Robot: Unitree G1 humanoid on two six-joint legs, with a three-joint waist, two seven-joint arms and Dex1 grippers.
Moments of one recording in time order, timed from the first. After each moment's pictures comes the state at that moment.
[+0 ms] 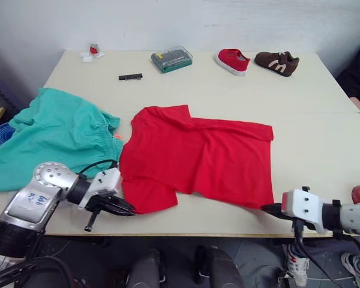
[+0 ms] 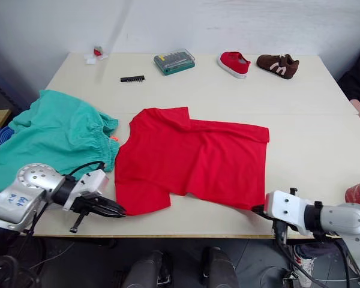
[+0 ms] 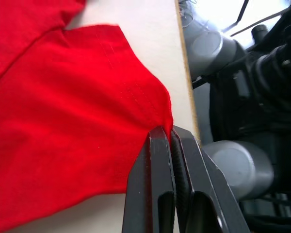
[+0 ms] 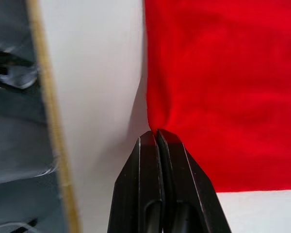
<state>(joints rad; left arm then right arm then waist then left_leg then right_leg) -0.24 1.01 -0.07 -0.15 -0.40 0.43 -1.48 0.30 -1.01 -0.27 -0.43 0.23 0.15 1.15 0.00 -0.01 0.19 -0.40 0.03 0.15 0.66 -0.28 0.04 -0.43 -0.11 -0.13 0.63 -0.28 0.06</state>
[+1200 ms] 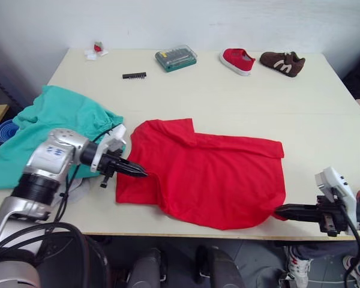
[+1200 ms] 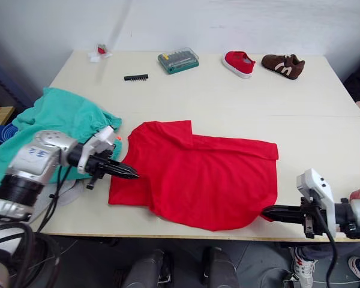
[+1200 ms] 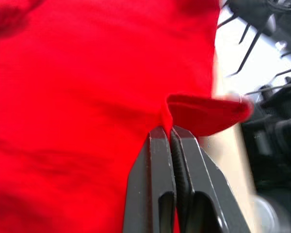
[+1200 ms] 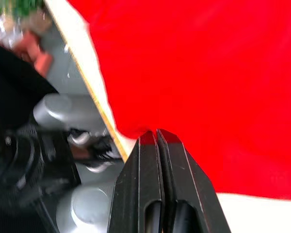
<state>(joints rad) -0.79 0.79 -0.30 0.40 -0.35 0.45 -1.50 0.18 -1.04 -0.39 -0.30 0.74 0.79 1.26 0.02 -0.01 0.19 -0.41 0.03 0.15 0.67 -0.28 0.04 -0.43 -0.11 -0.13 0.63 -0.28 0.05</state>
